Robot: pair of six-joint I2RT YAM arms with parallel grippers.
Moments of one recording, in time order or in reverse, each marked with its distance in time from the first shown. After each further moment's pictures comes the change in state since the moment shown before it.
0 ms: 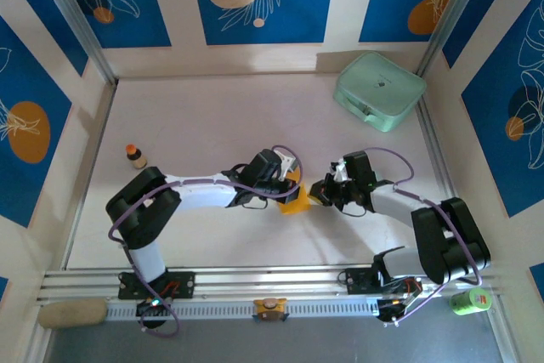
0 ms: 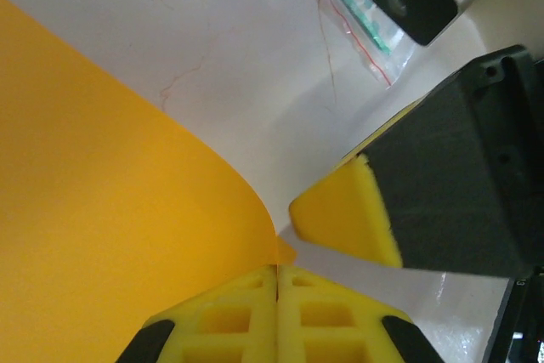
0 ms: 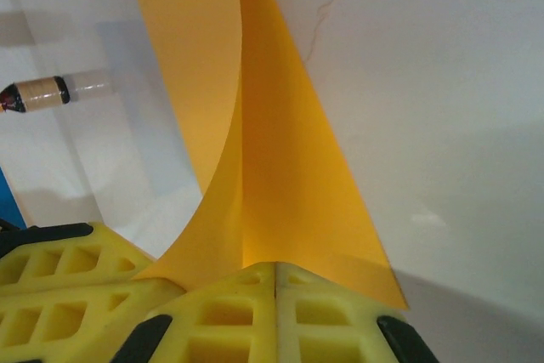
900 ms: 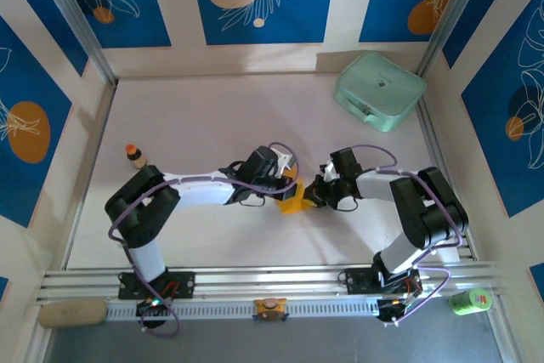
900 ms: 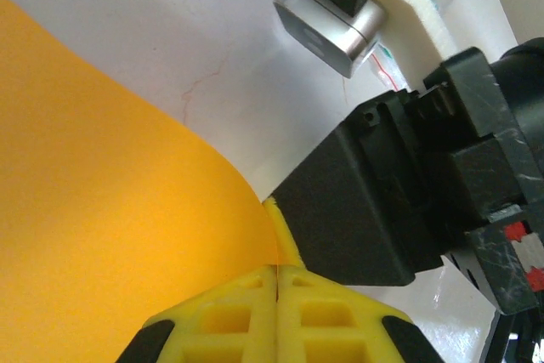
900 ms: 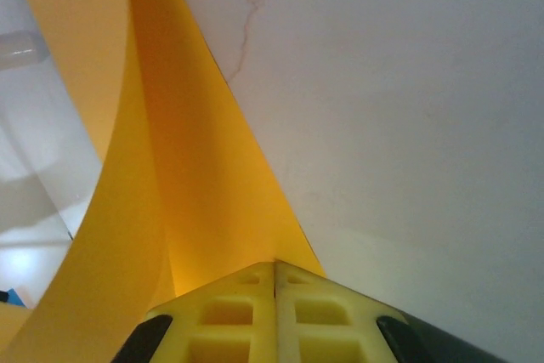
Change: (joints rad) left arm 0.040 0.002 0.000 -0.012 0.034 0.000; right arm 0.042 0.241 0.127 -0.082 -0.002 -0.104
